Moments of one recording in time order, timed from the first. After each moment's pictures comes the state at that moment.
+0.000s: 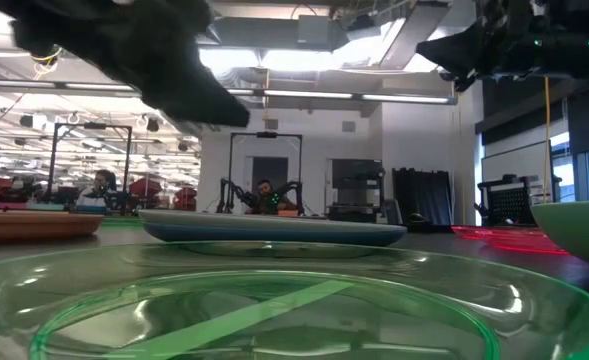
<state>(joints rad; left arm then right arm) -0.31 1.42 0.56 0.41 -0.48 -0.17 -0.24 0.72 0.28 0.54 -0.16 -0.02</state>
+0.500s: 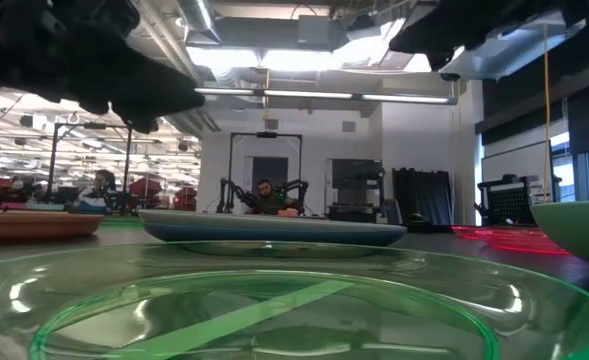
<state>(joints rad) -0.44 1.42 0.25 1.02 -0.47 -0.15 0.18 1.05 0.68 -0.01 0.13 0.00</state>
